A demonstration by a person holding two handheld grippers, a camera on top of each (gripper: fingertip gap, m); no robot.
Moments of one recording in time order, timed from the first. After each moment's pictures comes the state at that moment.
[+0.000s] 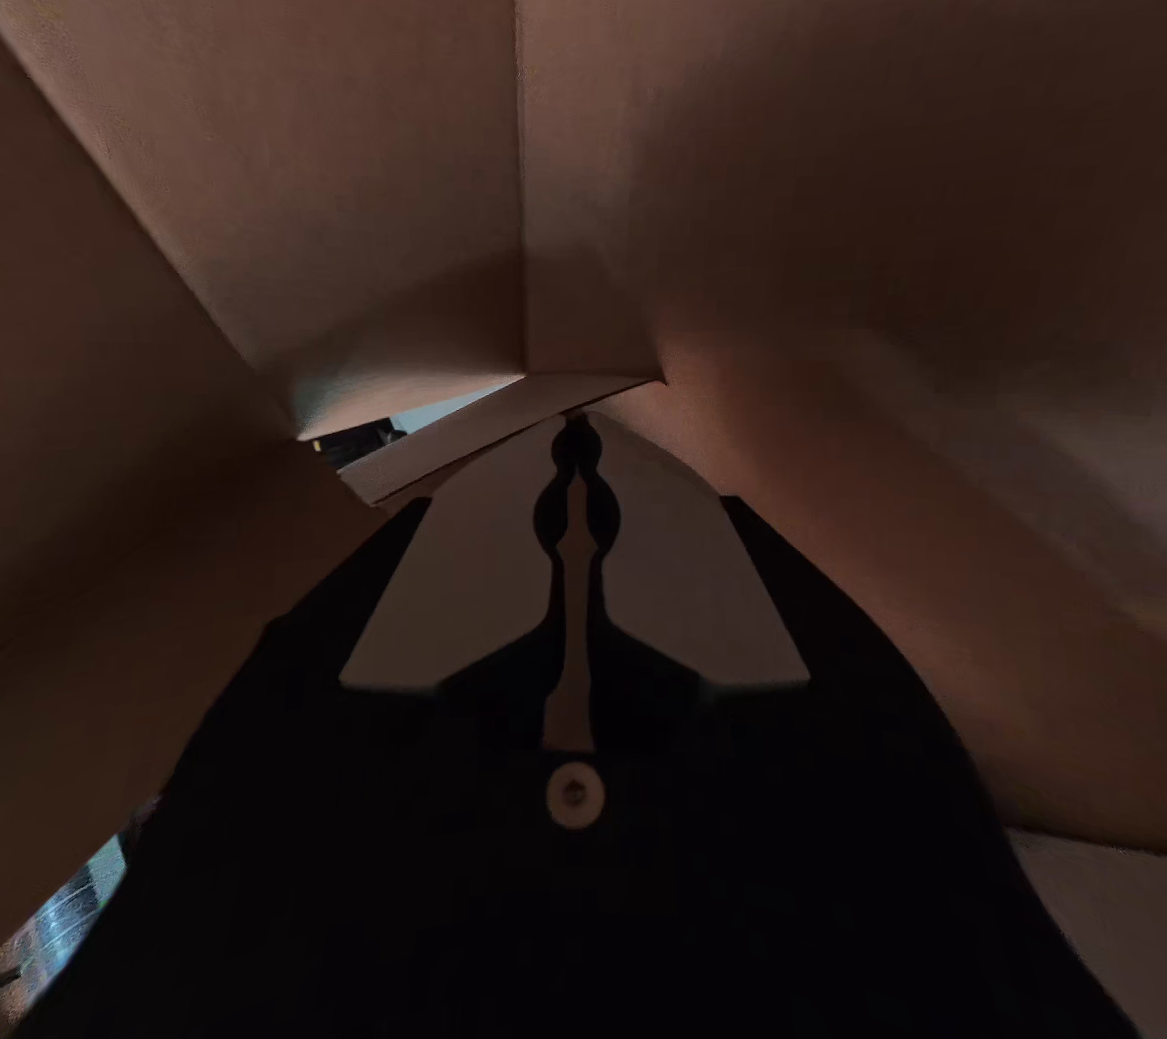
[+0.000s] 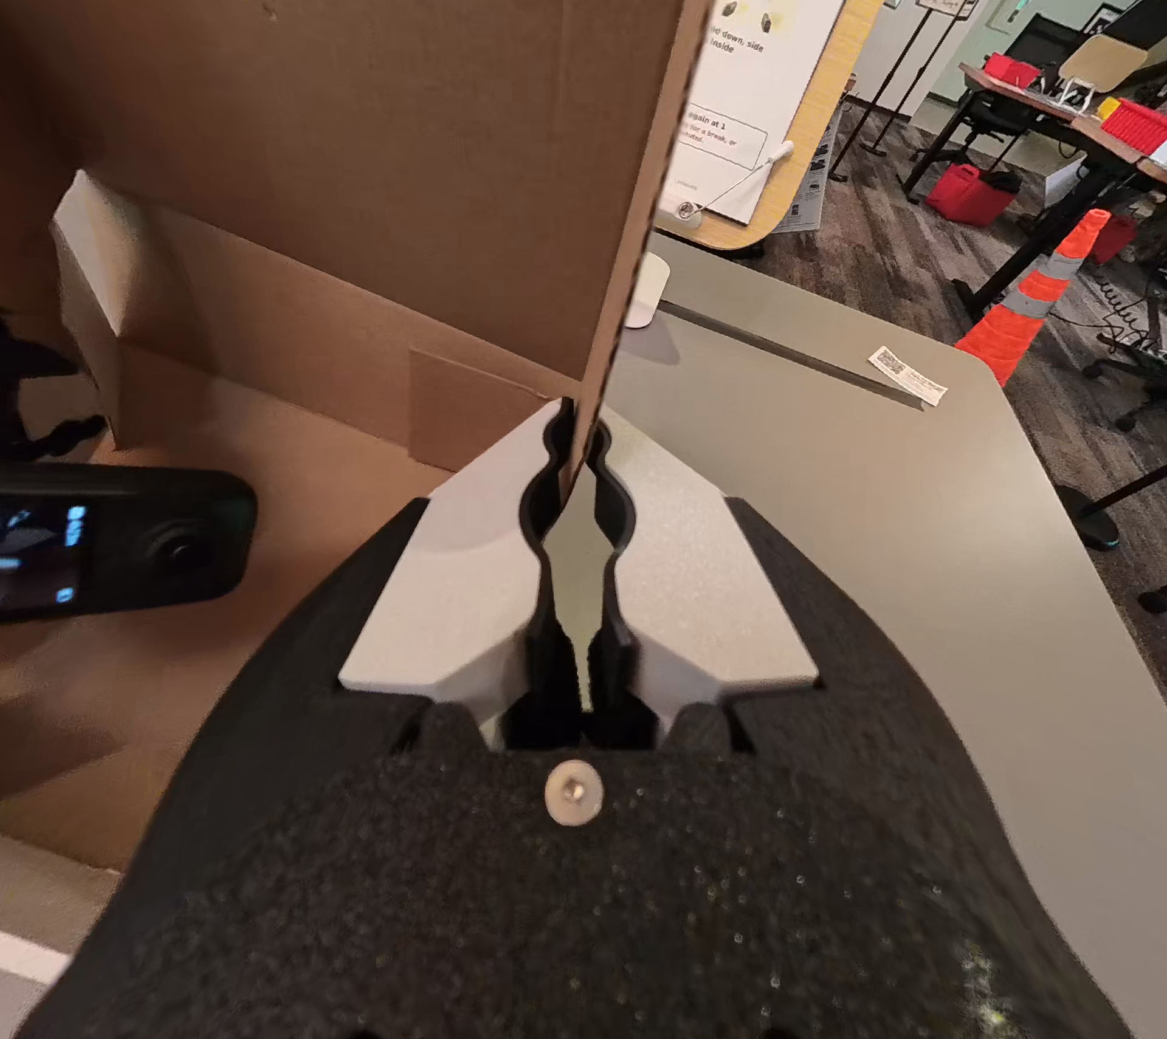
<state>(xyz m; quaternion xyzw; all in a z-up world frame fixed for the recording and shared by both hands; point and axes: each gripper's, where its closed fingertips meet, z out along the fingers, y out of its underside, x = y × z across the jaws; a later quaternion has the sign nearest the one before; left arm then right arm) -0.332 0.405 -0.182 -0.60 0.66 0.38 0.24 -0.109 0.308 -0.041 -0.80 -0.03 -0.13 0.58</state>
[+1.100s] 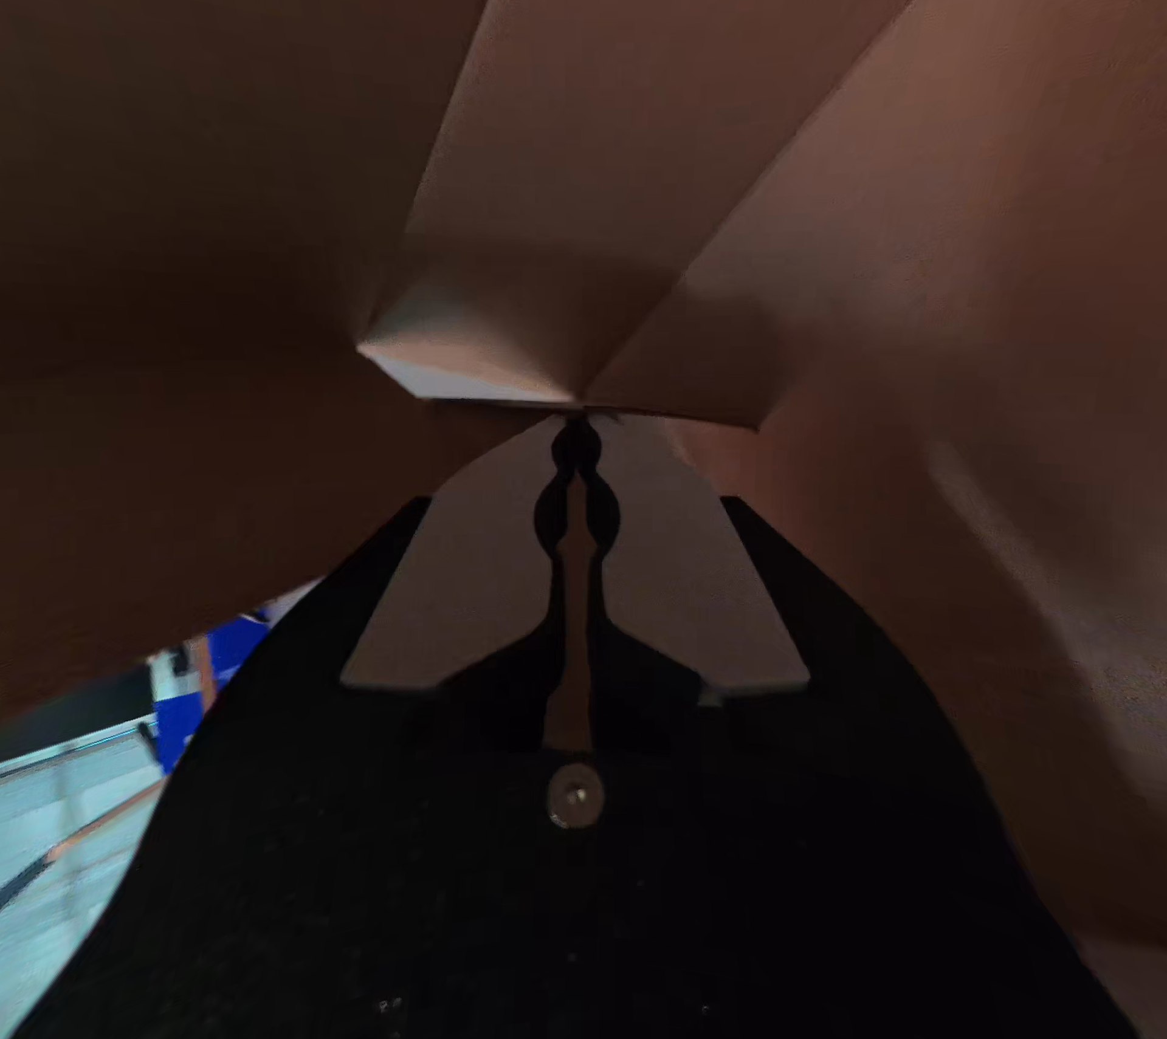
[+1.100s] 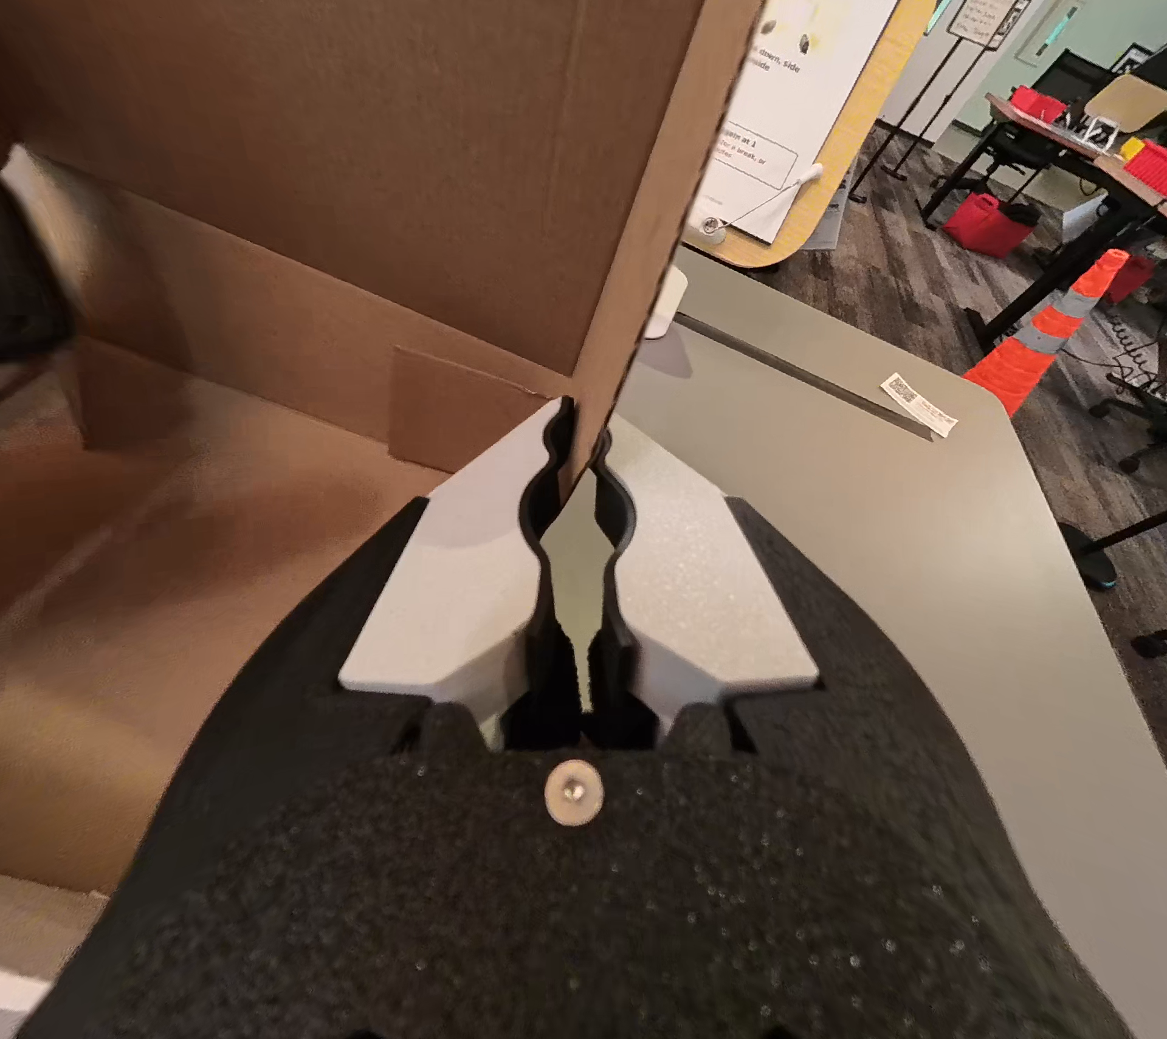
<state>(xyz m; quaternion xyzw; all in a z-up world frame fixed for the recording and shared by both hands) -0.348 0.406 -0.144 -0.75 0.49 0.26 0.36 -0.115 0.315 -0.041 -0.80 -0.07 -0.13 0.58</state>
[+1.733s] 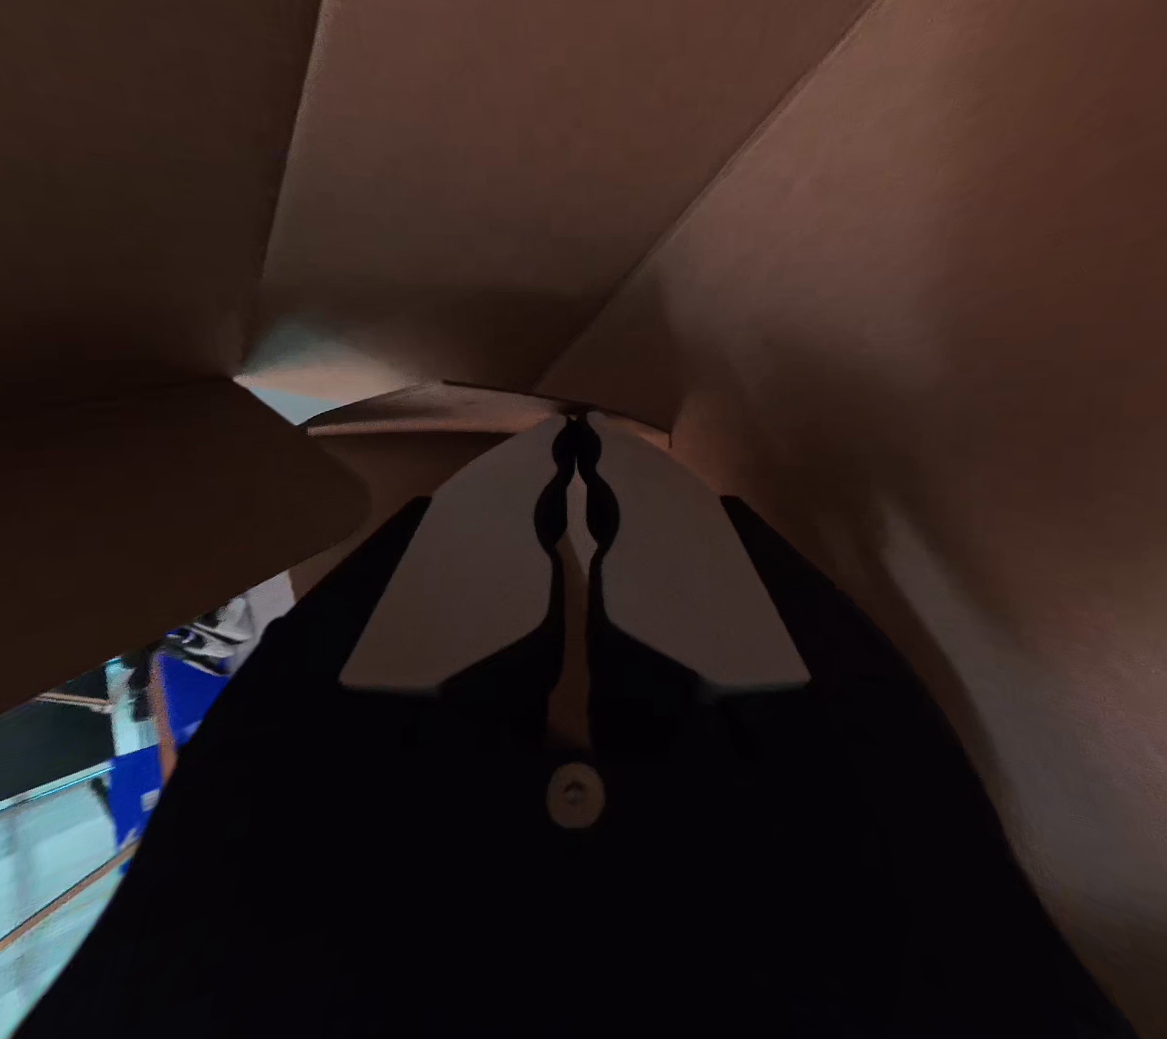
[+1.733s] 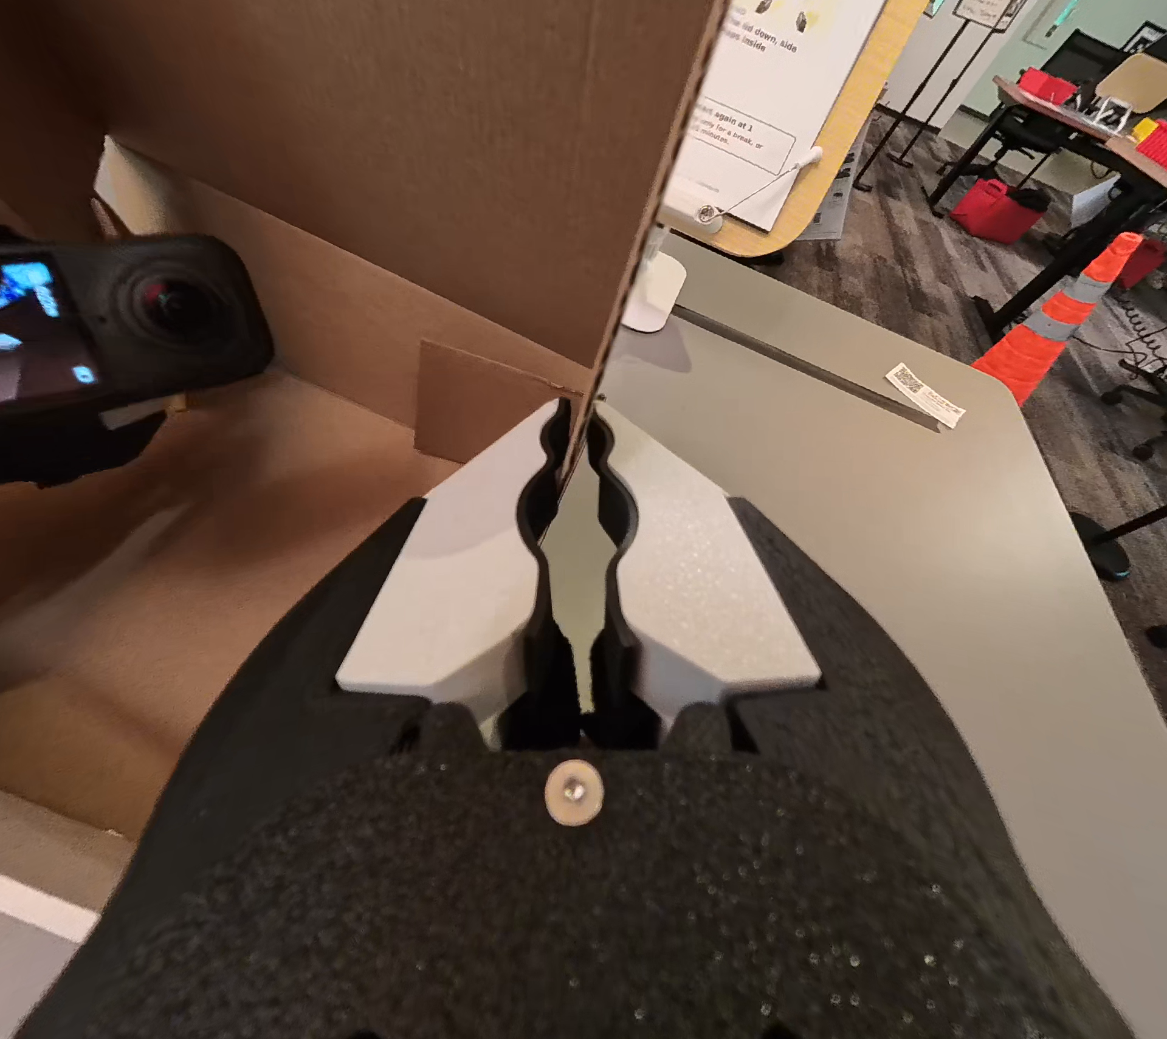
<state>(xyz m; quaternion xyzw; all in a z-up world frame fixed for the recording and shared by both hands) -0.303 0.437 -0.177 -0.76 0.50 0.24 0.35 -0.107 0.320 -0.046 -0.80 -0.06 -0.13 0.58</state>
